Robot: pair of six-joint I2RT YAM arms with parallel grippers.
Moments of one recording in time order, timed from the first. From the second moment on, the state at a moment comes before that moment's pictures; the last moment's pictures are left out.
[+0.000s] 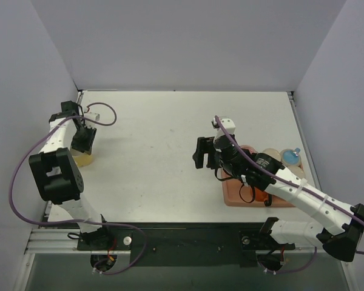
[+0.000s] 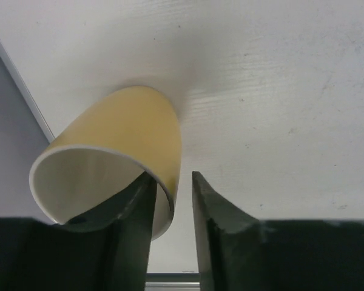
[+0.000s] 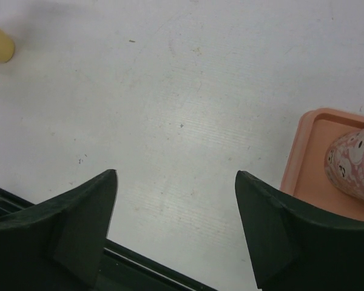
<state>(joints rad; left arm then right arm) 0.25 1.77 1.40 -0.90 0.01 0.42 0.91 1.13 1.09 -0.57 0.35 0.54</state>
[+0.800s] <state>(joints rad) 0.21 1.37 1.52 -0.91 0.28 0.35 0.50 0.82 0.86 -1.21 0.63 0.85</state>
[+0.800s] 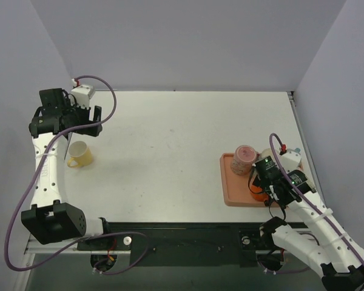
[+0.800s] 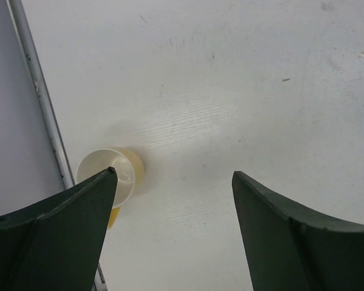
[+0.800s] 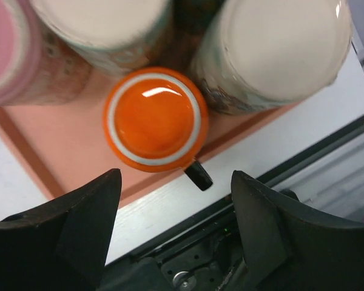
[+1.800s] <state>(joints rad) 0.19 1.37 1.45 -0.91 0.37 0.34 0.47 0.85 0.53 -0.82 0.46 0.78</state>
